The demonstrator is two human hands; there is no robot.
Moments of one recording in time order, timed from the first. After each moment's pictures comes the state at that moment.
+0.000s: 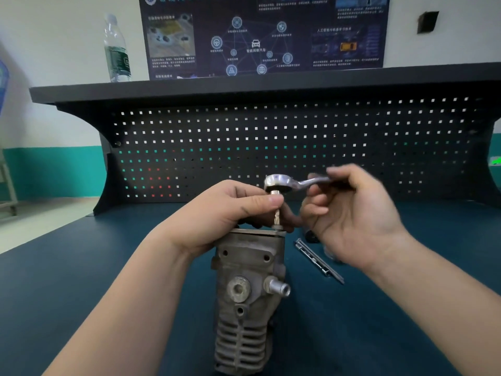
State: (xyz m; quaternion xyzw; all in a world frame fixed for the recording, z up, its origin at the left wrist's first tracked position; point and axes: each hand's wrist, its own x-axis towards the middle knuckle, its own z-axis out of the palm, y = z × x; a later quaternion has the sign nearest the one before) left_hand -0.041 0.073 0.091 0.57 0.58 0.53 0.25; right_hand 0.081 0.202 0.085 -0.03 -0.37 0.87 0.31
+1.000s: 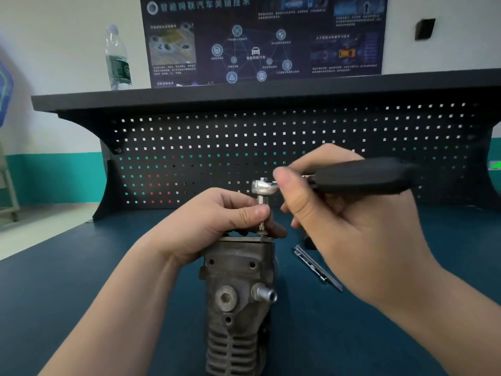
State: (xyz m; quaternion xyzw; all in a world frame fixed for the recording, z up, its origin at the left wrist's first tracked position) left_hand -0.049 0.066 0.091 0.55 0.60 0.53 0.25; right_hand 0.108 0.172 0.087 0.09 -0.77 0.20 0.60
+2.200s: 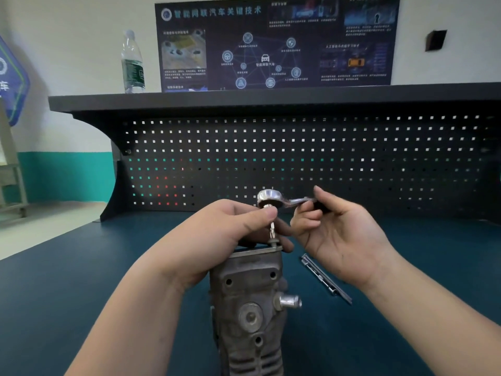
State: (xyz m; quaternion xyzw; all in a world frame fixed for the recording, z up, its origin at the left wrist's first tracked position) left_hand -0.028 0.056 0.092 0.49 0.62 0.56 0.25; right_hand 0.052 0.218 0.078 0.00 -0.28 0.94 0.18
